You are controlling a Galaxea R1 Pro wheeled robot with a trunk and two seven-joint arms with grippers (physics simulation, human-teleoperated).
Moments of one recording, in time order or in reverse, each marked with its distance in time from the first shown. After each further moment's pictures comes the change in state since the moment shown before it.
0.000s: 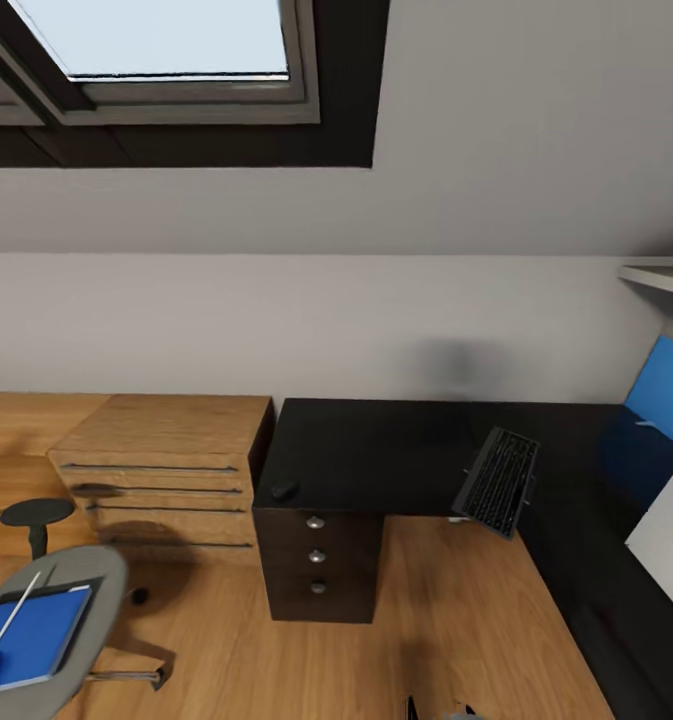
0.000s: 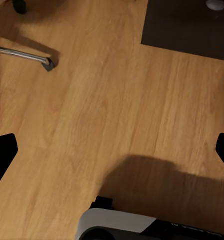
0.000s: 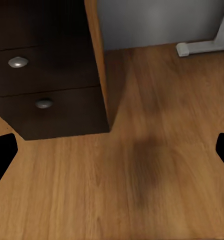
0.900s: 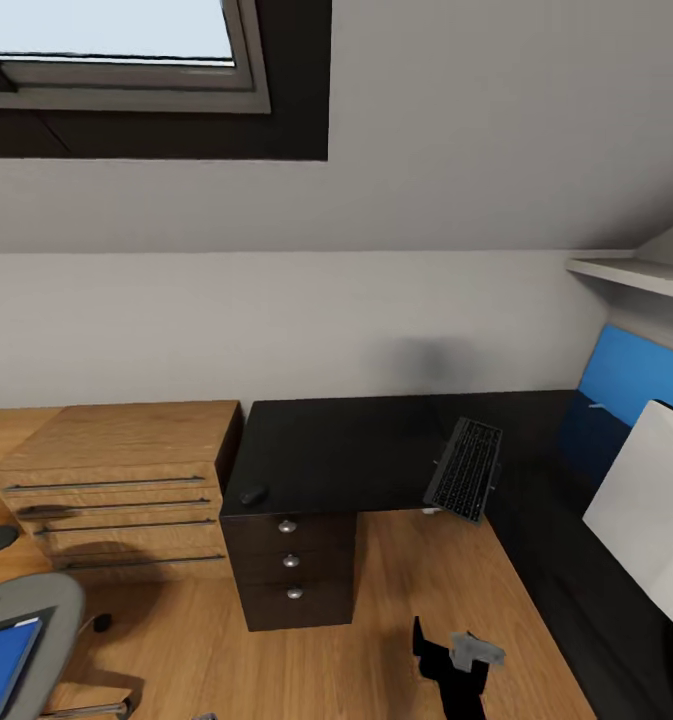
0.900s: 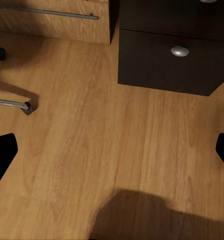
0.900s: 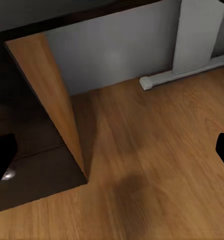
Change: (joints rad) left arm 0.001 0.008 0.008 -0.119 0.004 -0.005 0.003; right arm -0.175 0.002 -0.056 0.030 -0.065 0.013 -0.019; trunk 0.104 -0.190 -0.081
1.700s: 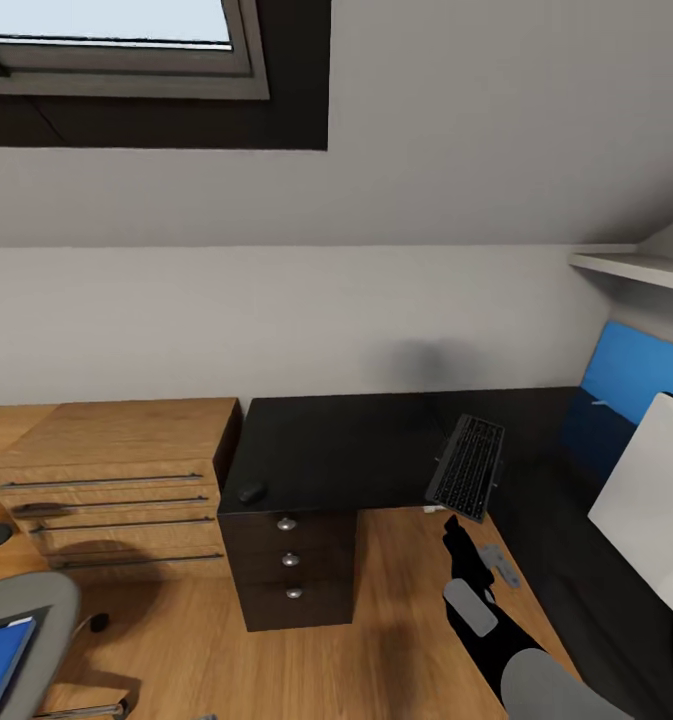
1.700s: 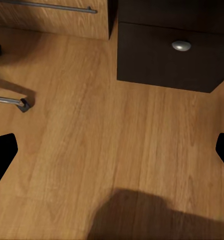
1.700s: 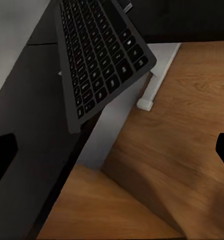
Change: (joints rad) left arm 0.000 -0.004 0.000 0.003 0.001 0.008 0.000; right arm -0.374 -0.045 0.002 0.117 -0.871 0.005 0.041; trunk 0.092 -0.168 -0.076
